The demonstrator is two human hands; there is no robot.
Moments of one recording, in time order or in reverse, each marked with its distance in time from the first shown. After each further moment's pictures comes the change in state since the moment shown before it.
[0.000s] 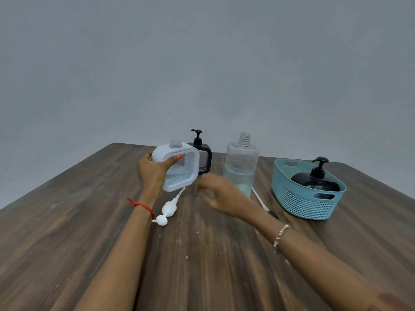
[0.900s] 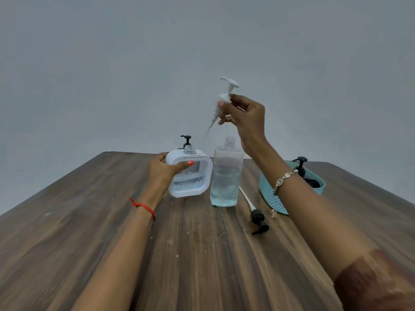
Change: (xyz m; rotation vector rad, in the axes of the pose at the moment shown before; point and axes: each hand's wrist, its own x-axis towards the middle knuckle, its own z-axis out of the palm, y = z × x) left_hand -0.026 0.024 0.024 0.007 -0.289 -0.023; right_hand 0.063 -0.014 -0.132 0.847 0.772 0.349
